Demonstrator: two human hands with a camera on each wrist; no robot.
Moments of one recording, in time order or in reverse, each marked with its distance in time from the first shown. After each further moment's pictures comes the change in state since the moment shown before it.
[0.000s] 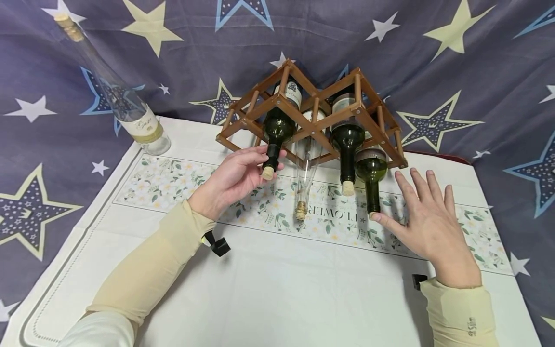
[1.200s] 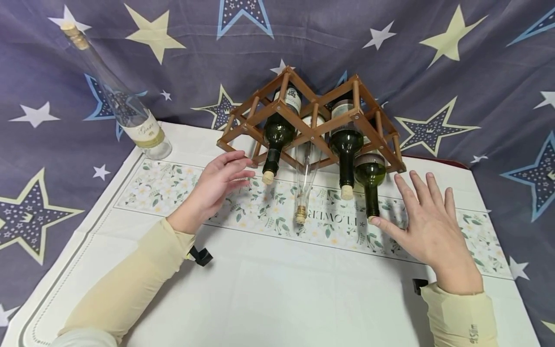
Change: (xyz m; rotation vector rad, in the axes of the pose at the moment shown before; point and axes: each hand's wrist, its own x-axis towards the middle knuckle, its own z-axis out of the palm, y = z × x) left_hand -0.033 0.004 -0.028 0.513 0.356 0.200; right_hand -0.001 -0.007 -0.006 -0.028 0.006 0.009
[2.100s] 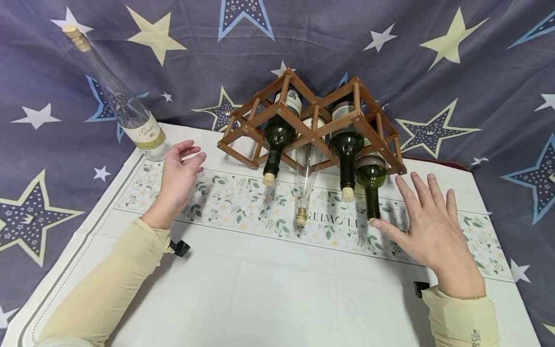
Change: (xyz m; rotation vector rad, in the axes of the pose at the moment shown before) left_hand 0.008 0.006 -0.067 0.334 0.423 0.230; right_hand -0.001 -0.002 -0.004 -0.006 0.006 -0.004
